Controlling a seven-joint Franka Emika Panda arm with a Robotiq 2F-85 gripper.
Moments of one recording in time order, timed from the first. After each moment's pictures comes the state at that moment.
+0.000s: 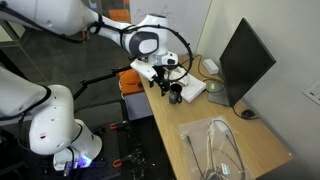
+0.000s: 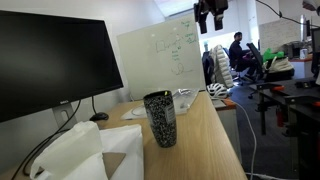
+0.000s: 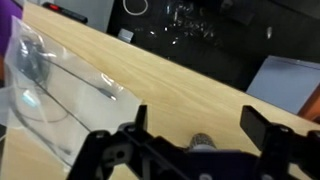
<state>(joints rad) 0.09 -0.34 0.18 -2.49 -0.12 2.12 -0.09</state>
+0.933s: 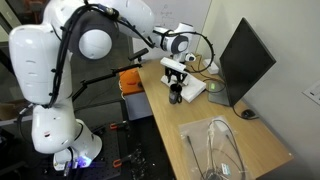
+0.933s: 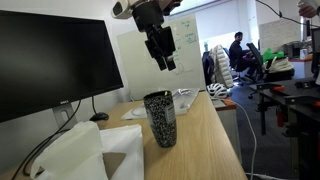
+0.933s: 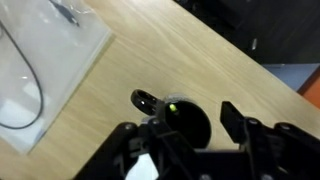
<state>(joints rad) 0.18 0.33 0.18 -1.87 -0.18 2.01 -0.18</state>
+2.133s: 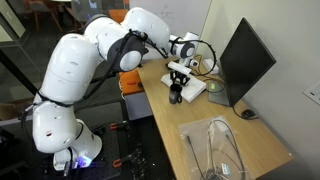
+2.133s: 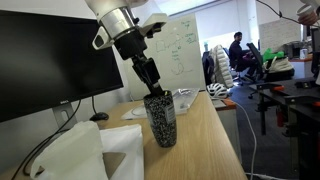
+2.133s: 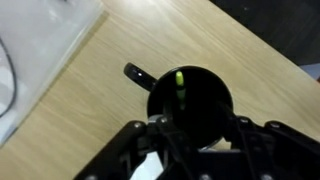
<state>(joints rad) 0.22 0.63 0.17 -1.55 -0.22 1.89 -0.18</state>
